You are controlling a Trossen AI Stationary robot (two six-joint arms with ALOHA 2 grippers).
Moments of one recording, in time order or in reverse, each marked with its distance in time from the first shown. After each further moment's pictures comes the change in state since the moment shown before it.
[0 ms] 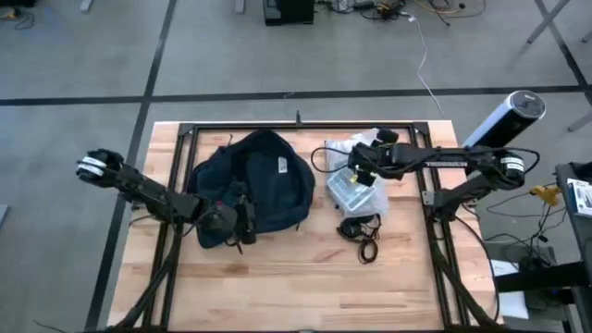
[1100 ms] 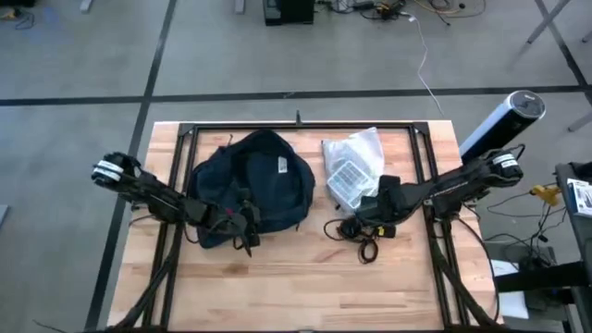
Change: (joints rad) left arm 0.000 0.194 -0.001 0.042 -0.006 -0.129; right arm 0.474 0.057 -0.067 -0.336 -0.260 0.305
